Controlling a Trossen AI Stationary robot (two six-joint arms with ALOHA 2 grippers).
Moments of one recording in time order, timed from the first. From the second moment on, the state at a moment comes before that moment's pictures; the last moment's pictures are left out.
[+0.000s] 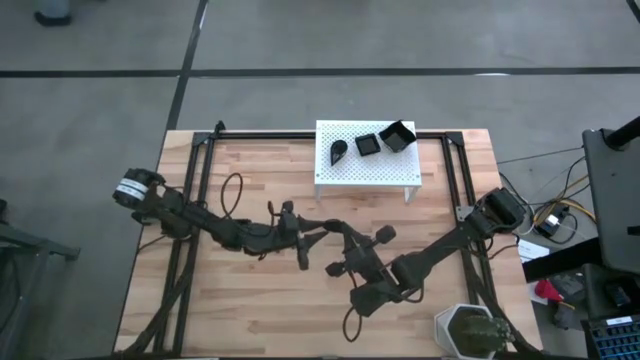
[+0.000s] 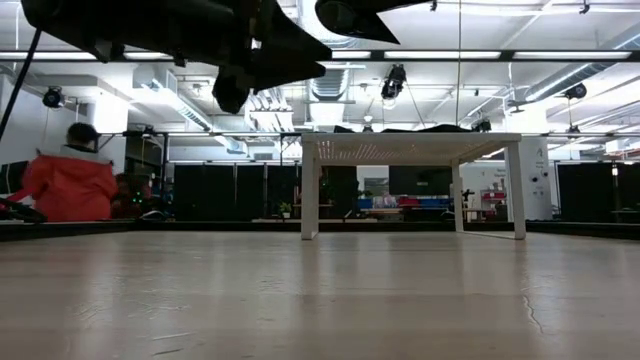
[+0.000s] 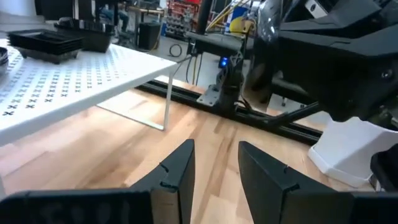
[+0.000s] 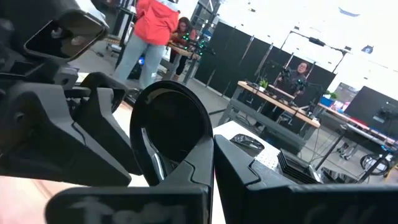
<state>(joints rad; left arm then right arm) -0.30 1.56 0.69 0.82 -0.58 -0.29 0.54 1.86 1.29 -0.07 1.57 0.26</state>
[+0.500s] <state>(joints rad) -0.30 1.56 0.70 0.86 -0.57 -0.25 0.54 1.86 1.29 -0.07 1.57 0.26</state>
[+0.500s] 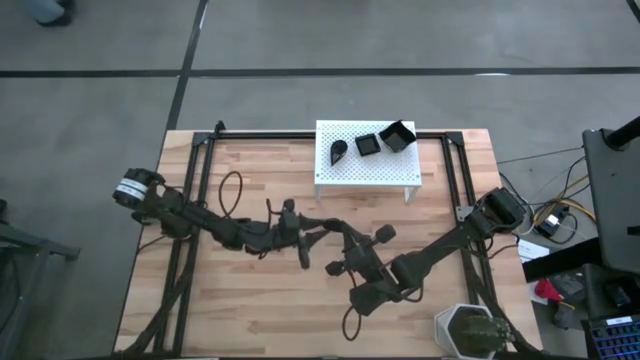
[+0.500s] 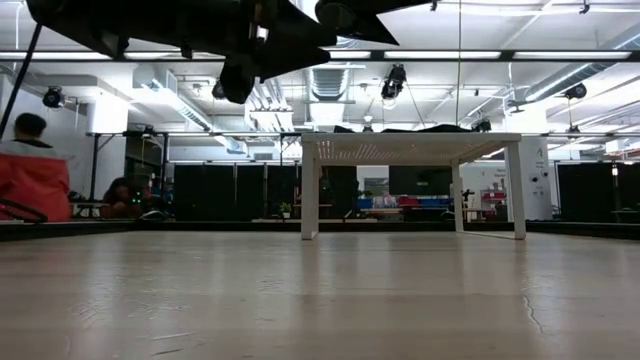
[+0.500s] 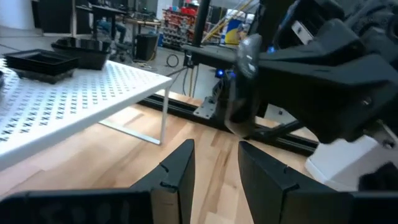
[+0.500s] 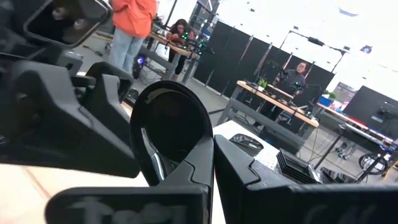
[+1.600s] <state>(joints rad) -0.29 1.54 0.72 0.89 -0.70 -0.25 0.54 1.86 1.32 -0.07 1.58 0.20</state>
